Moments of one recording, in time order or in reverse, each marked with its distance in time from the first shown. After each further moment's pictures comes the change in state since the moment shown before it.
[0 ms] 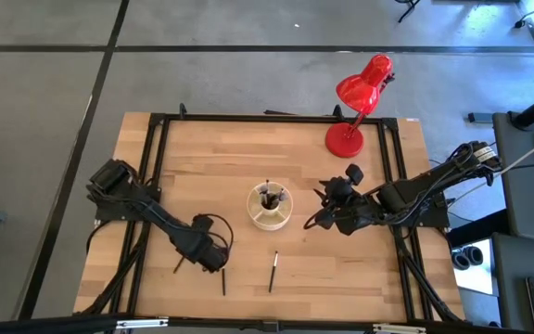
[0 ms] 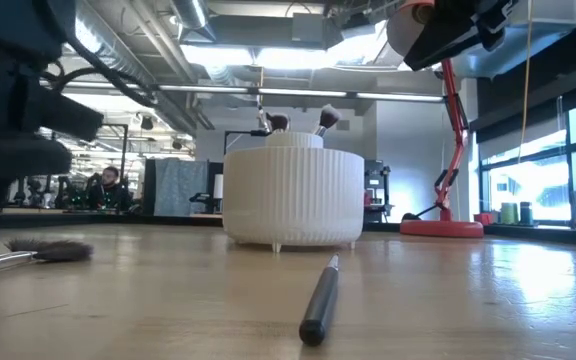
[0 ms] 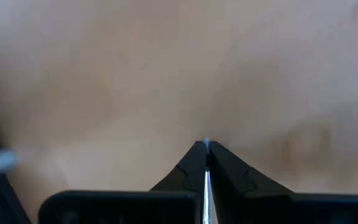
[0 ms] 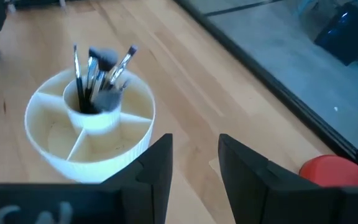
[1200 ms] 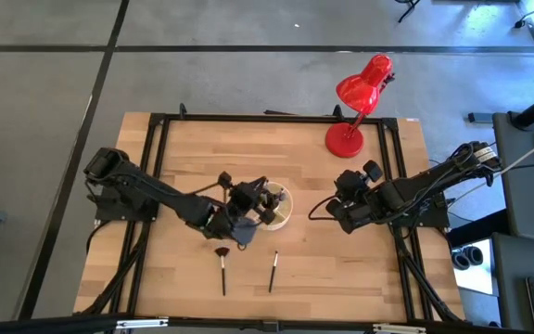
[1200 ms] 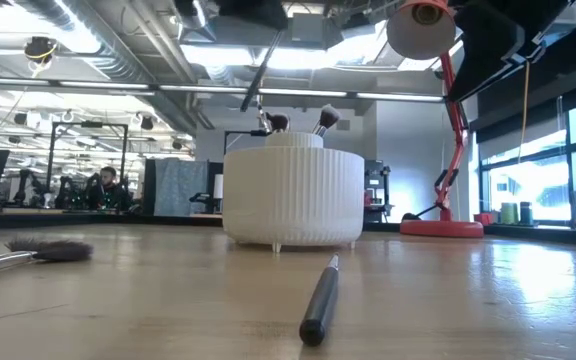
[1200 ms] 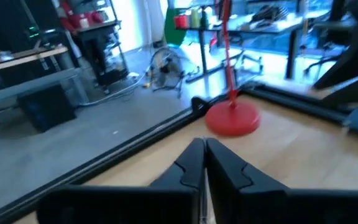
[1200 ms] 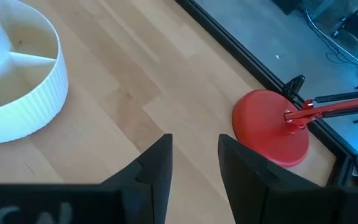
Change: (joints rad) left arm 0.202 -0.124 0.264 0.822 -1.109 1.190; right arm -0.024 0.000 0.000 -0.445 -0.005 0.351
